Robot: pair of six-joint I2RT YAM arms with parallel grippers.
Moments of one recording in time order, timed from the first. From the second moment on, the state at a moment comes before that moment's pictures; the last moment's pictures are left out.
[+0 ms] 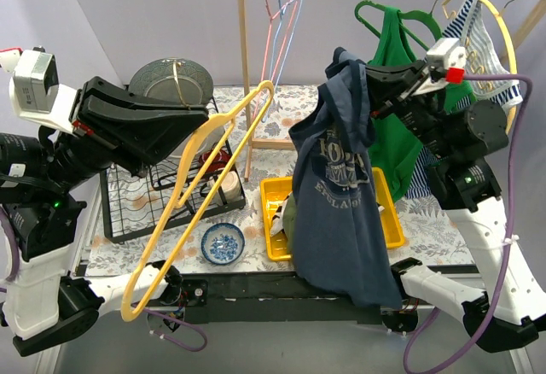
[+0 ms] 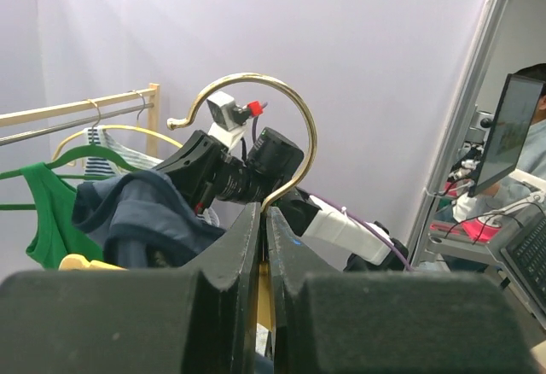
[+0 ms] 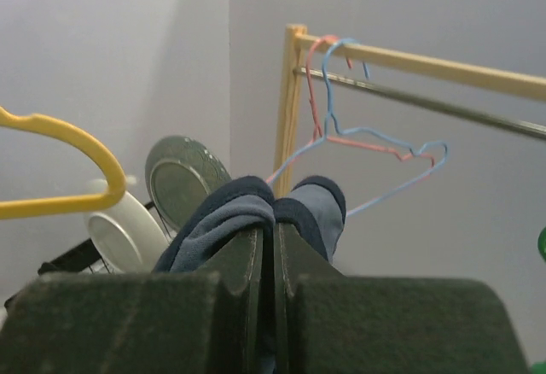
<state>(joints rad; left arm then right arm) -0.74 1.03 1.95 -0.31 0.50 -0.49 0.46 0.99 1.42 0.05 -0.37 0.12</state>
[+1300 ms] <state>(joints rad) -0.74 1.07 1.93 -0.29 0.41 -0.45 0.47 1.27 1.64 0.26 -0.48 -0.17</state>
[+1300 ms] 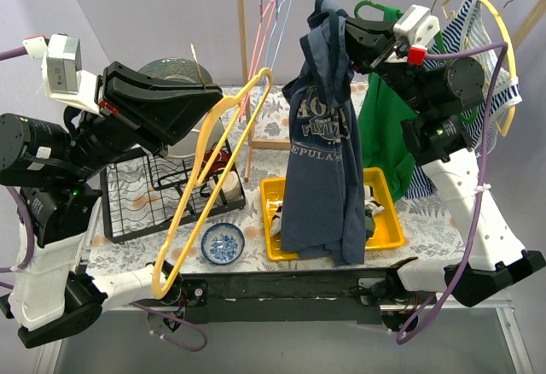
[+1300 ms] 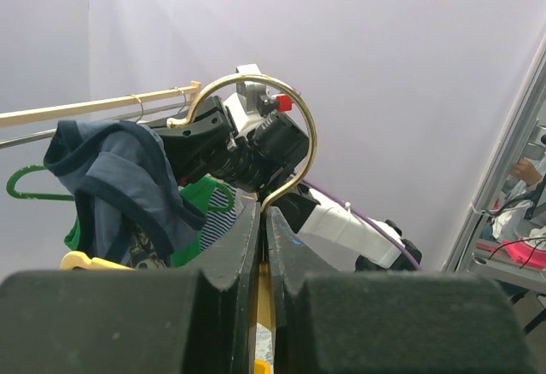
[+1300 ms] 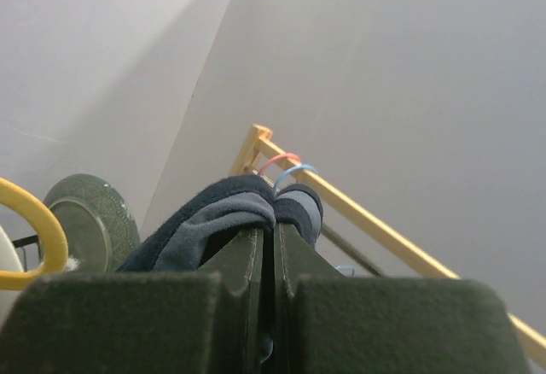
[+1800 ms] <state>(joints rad) -0.74 1.05 1.95 -0.29 0.40 -0.43 0.47 1.08 1.38 0.31 -0.38 -0.14</state>
